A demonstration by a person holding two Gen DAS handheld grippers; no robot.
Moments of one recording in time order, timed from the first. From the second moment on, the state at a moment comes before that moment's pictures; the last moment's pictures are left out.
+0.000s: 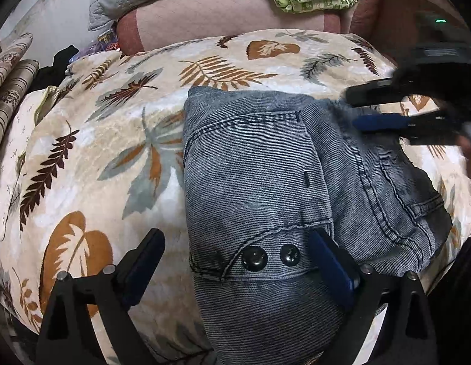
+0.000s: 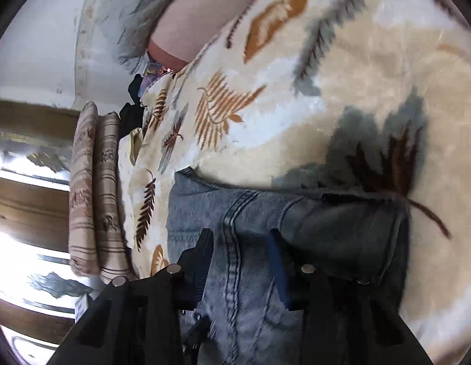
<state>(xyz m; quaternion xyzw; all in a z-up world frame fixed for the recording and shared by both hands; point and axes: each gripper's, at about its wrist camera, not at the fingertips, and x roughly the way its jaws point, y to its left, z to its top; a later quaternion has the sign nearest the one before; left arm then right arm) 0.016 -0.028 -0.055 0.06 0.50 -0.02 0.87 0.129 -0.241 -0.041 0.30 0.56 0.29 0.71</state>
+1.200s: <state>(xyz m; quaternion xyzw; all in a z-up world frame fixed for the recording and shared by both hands) 0.037 -0.003 0.012 -0.03 0.44 -0.11 0.89 0.047 -0.267 0.025 0.23 0.52 0.28 0.77</state>
